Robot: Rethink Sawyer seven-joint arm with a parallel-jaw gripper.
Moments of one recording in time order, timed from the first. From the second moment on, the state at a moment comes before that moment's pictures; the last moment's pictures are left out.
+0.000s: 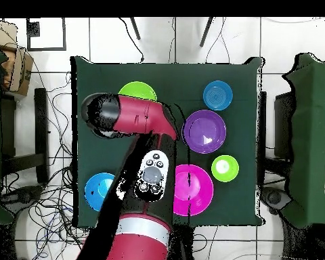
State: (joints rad) arm 0.09 -0.53 -0.22 1.36 0.20 0.87 2.25
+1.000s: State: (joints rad) arm -0.04 -0.96 -0.13 1.63 0.08 1.17 2.08
